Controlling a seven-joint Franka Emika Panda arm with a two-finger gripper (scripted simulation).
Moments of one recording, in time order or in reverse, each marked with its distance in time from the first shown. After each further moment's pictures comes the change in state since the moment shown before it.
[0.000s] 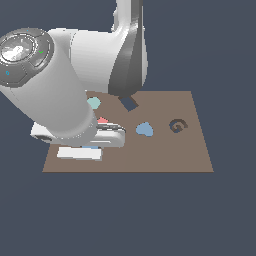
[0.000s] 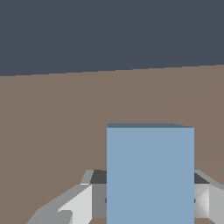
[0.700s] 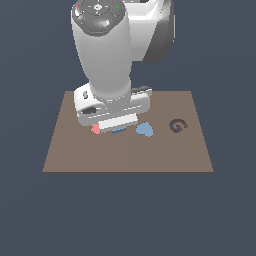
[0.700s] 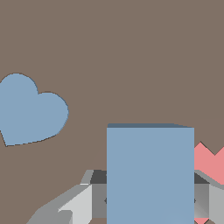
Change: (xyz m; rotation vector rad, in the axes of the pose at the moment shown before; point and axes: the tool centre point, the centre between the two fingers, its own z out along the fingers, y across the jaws) arm -0.084 -0.067 -0.003 0.000 0.000 -0.322
